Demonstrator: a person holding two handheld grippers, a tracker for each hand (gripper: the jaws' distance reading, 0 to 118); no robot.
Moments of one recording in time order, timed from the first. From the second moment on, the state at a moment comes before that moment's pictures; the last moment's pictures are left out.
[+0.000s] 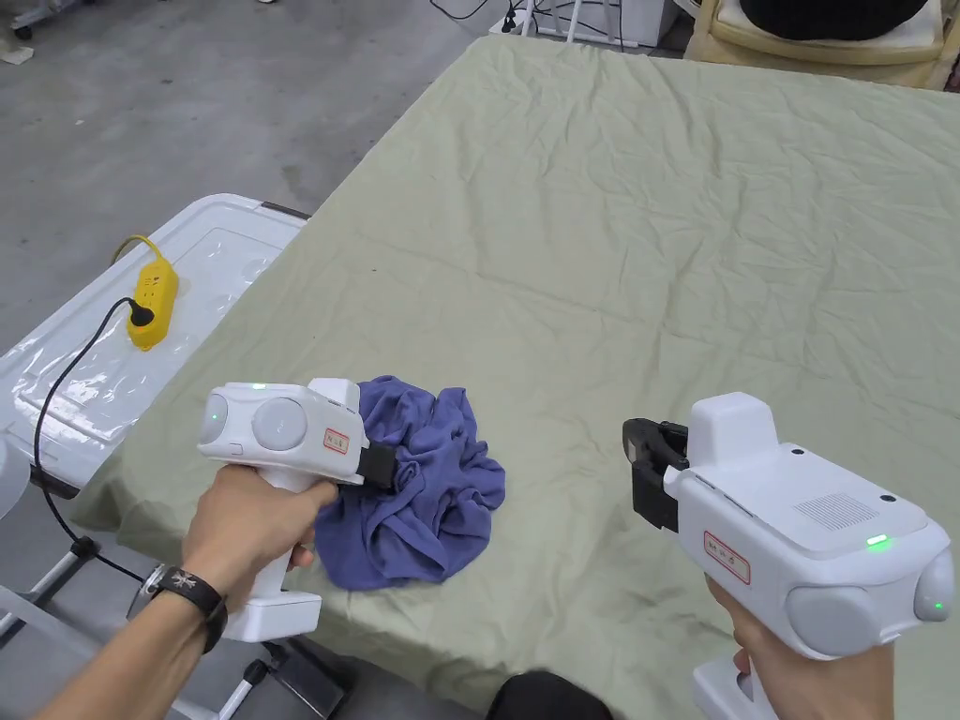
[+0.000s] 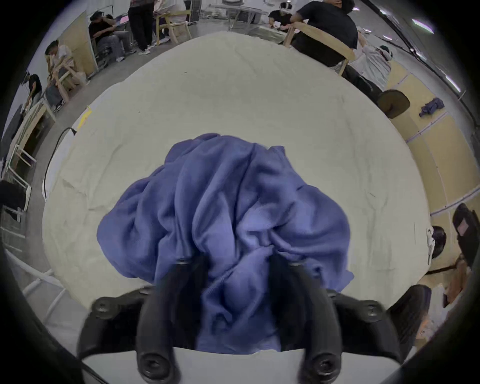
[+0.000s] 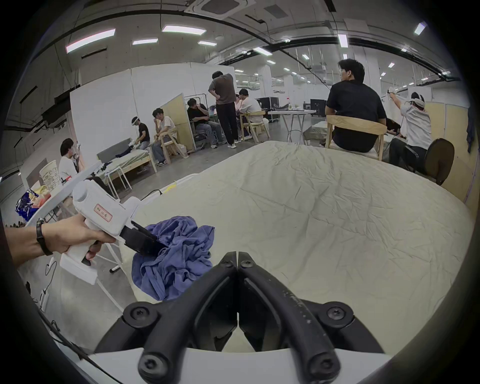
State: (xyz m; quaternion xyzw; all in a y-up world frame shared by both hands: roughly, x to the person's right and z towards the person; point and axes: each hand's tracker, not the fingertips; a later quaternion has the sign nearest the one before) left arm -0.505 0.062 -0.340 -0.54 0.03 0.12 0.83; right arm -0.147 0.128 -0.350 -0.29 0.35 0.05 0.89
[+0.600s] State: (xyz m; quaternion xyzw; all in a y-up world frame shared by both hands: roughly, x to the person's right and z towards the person) left arm -0.455 0.213 -0.280 -0.31 0.04 0.08 0.95; right arm -0.070 0.197 -0.313 -0.22 0.30 0.01 0.93
